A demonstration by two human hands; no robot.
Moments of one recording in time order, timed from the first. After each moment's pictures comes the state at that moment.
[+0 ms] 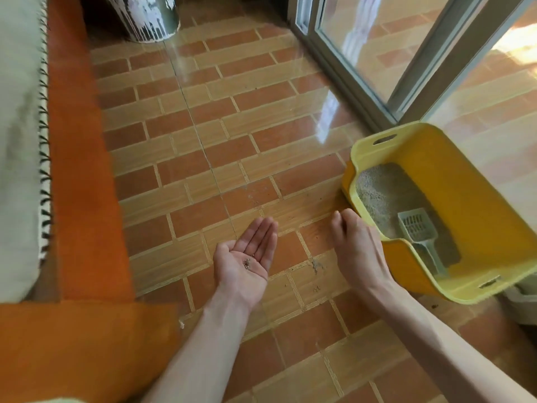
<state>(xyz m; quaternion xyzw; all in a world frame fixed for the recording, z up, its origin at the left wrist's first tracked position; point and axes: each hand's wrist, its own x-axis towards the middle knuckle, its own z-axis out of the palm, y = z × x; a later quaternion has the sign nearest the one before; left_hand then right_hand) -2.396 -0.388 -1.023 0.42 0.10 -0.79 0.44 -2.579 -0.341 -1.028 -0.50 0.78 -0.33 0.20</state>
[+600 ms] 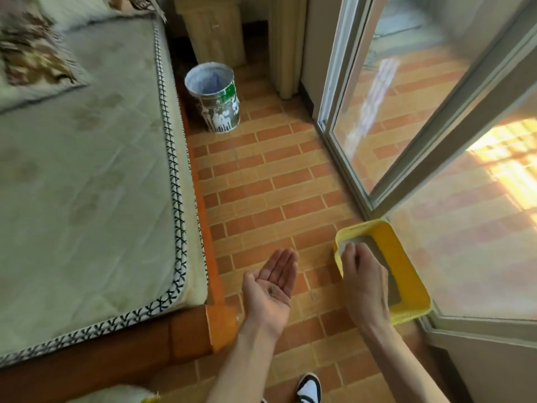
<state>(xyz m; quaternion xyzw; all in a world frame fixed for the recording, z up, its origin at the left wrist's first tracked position) -2.388 -0.378 -0.525 0.42 0.16 -0.77 0.46 -2.547 -0.351 -0.519 -0.43 0.80 -0.37 0.19</state>
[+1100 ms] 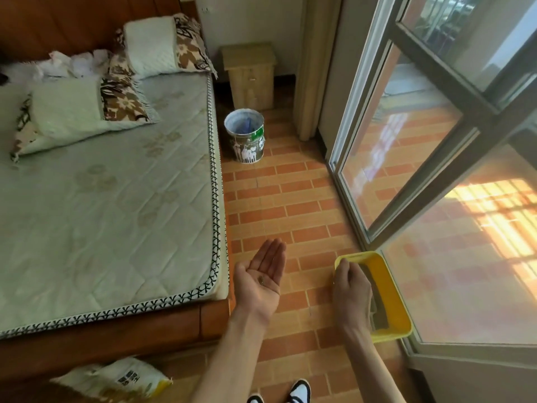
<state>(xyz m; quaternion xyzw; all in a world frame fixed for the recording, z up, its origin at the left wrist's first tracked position) -2.336 -0.335 -0.309 0.36 0.14 -0.74 0.55 -2.495 -0.295 -0.332 -0.38 0.78 -0.43 0.25</state>
